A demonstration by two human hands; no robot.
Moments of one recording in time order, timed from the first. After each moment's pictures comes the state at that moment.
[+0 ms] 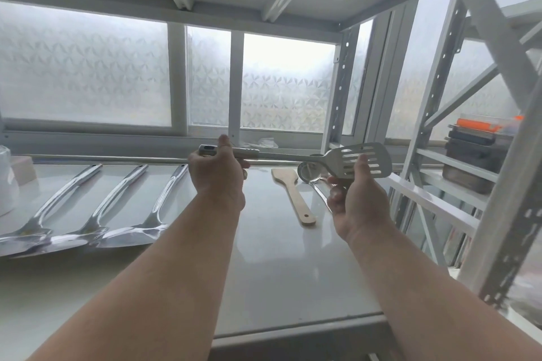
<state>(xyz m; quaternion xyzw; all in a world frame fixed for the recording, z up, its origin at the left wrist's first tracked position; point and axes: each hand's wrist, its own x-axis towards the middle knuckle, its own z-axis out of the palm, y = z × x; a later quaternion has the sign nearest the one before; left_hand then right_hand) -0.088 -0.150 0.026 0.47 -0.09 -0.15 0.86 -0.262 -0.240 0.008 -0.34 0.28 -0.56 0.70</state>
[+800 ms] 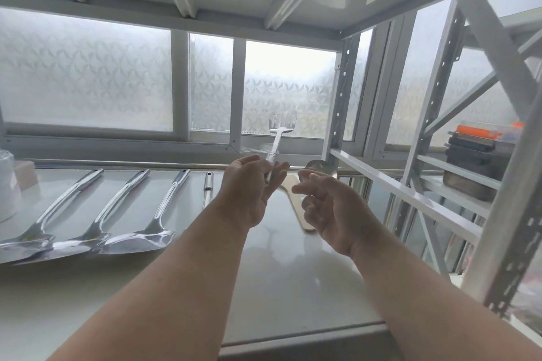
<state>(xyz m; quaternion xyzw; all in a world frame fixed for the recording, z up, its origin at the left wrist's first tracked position) -0.103 -0.160 0.022 0.34 -0.20 -0.40 0.83 -0.256 -0.228 0.005 -0.55 0.18 -0.36 0.74</state>
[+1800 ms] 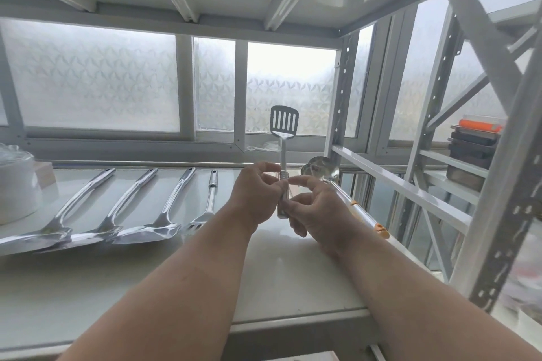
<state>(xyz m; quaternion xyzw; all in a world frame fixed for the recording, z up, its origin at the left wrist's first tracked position) -0.108 -0.154 -0.006 0.64 -0.42 -0.15 0.63 -0.249 -0.216 -0.016 -0.72 0.18 -0.35 0.57</state>
